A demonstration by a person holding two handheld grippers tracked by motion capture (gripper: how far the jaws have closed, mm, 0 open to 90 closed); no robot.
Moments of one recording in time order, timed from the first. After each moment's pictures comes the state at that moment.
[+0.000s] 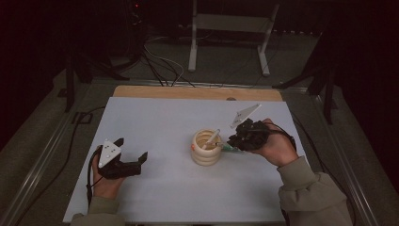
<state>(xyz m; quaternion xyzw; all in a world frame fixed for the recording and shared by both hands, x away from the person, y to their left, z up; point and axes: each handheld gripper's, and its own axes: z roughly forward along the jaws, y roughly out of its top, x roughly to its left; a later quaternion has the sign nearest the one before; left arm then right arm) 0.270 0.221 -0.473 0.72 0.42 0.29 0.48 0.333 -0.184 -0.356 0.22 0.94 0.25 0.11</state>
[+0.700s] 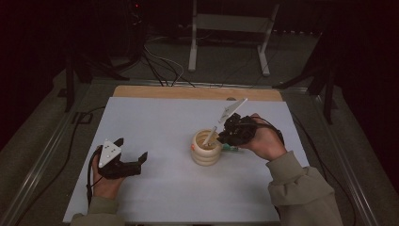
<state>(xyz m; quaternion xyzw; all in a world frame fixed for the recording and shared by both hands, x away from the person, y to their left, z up) 0.270 0.222 -0.473 0.72 0.42 0.29 0.48 0.351 -0.155 -0.357 0.21 0.94 0.25 0.09</state>
